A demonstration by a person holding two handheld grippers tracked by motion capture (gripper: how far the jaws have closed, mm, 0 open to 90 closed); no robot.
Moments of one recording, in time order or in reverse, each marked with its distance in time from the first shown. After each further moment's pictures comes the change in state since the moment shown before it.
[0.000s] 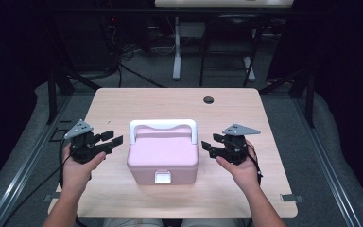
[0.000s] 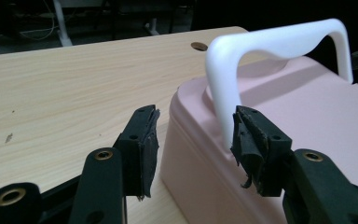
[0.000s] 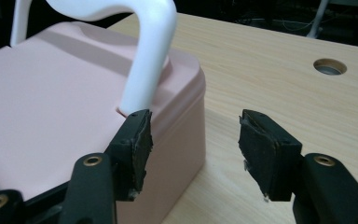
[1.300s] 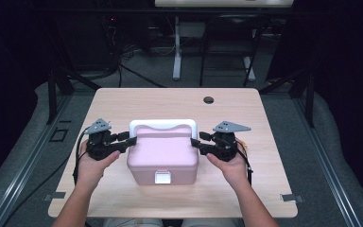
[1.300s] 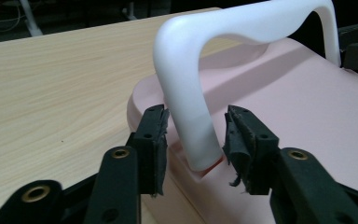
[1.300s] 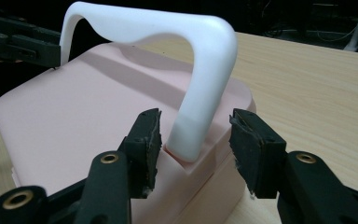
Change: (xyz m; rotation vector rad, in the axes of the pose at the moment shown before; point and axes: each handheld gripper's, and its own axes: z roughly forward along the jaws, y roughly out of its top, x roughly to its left) left arm -0.014 0.000 0.034 0.074 -0.081 0.055; right arm 0.013 0.008 0.021 -0.041 0.117 0.011
